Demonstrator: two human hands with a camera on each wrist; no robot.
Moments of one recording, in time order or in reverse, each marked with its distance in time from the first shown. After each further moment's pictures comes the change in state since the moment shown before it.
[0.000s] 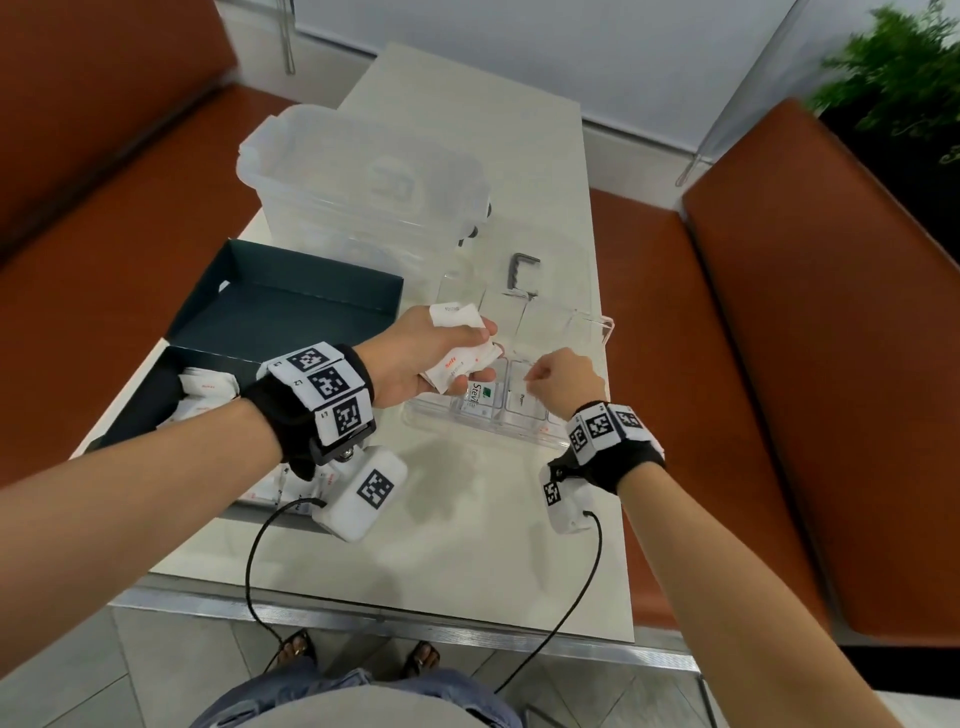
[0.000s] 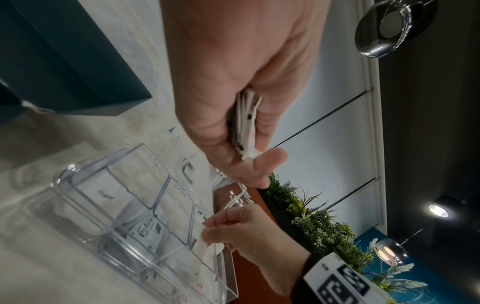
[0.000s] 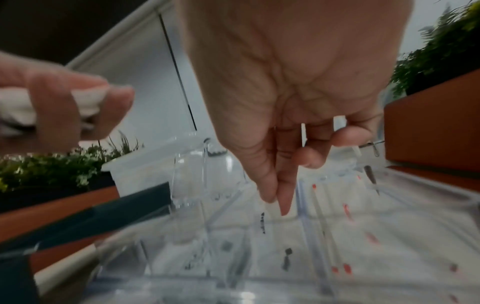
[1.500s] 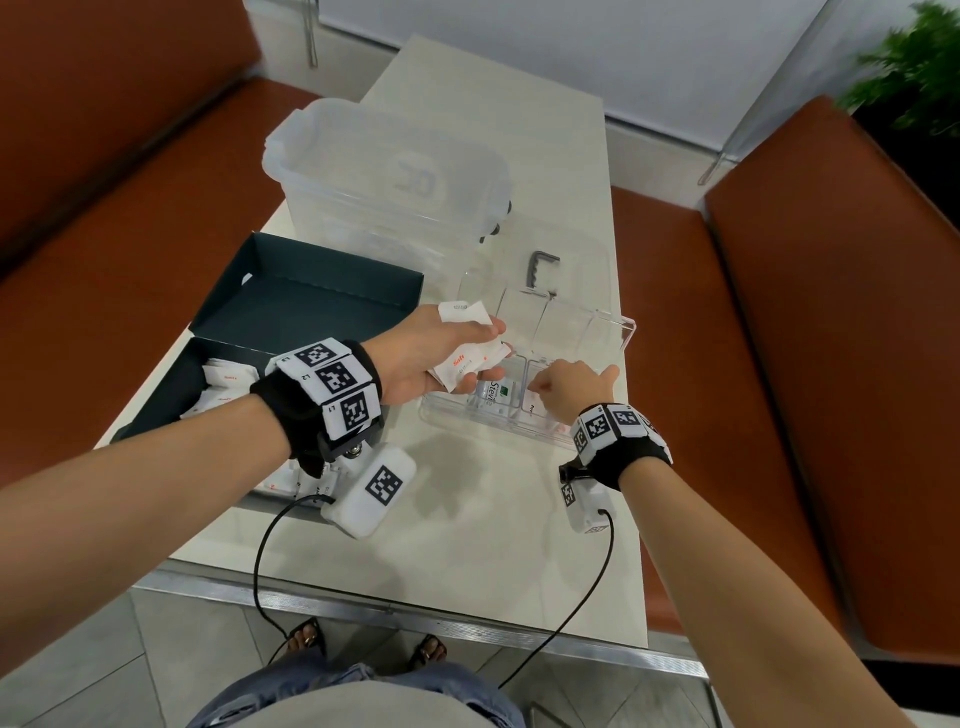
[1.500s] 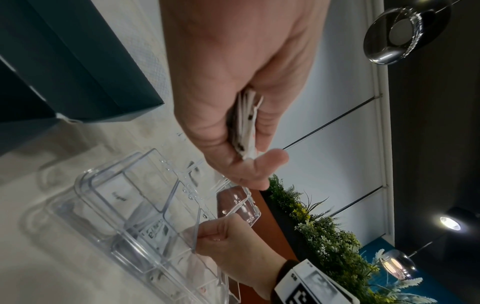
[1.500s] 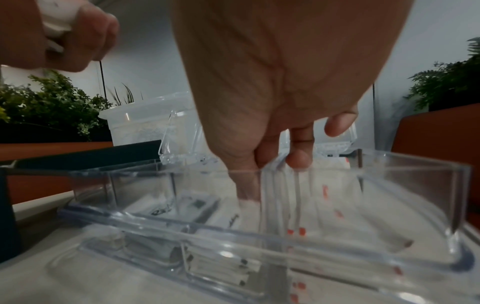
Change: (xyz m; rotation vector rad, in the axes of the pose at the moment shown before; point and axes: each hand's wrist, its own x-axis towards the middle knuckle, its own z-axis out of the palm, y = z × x) left_hand -0.002 0.000 -0.011 -0.053 0.000 -0.026; right_hand 0.012 0.002 0.017 -0.388 -0.067 -0.140
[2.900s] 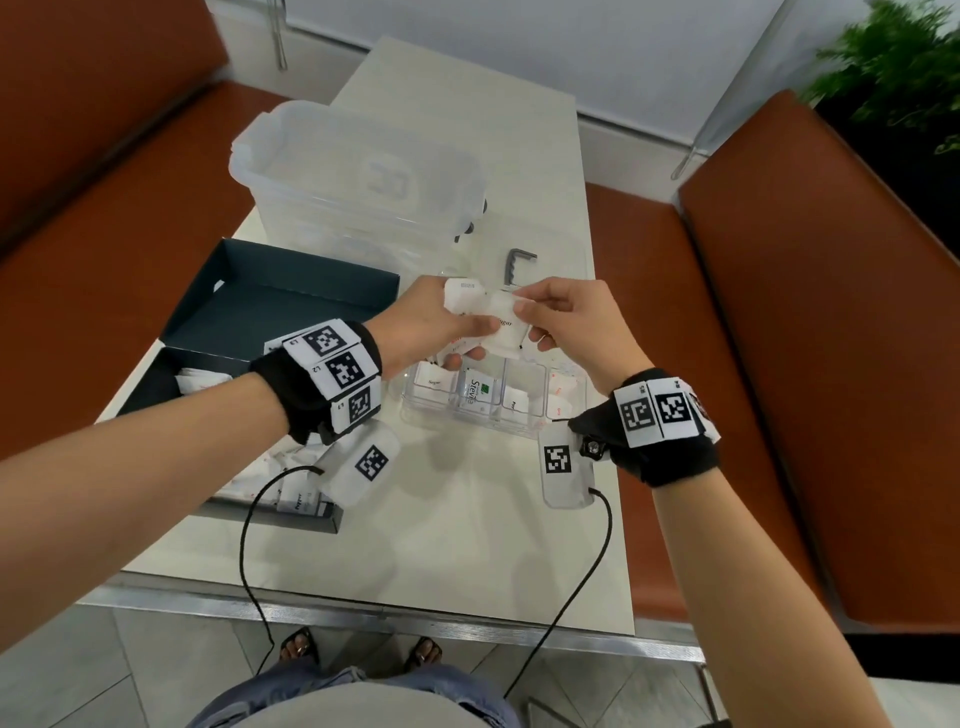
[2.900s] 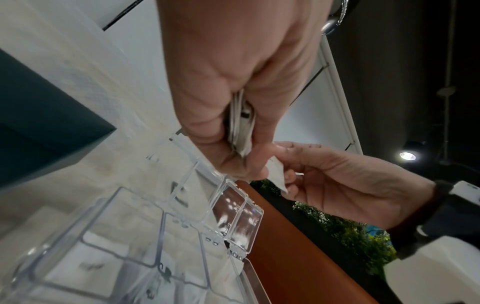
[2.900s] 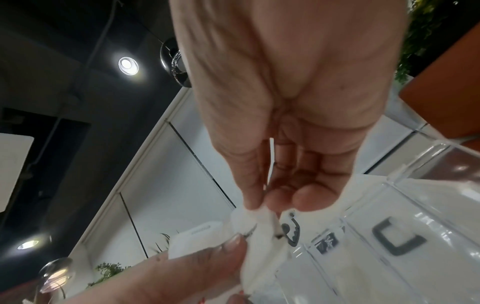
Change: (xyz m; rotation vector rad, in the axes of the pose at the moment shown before) left_hand 0.022 0.008 0.007 0.347 -0.018 0.269; right_hand -0.051 -0.014 -0.092 1.042 0.221 -0.149
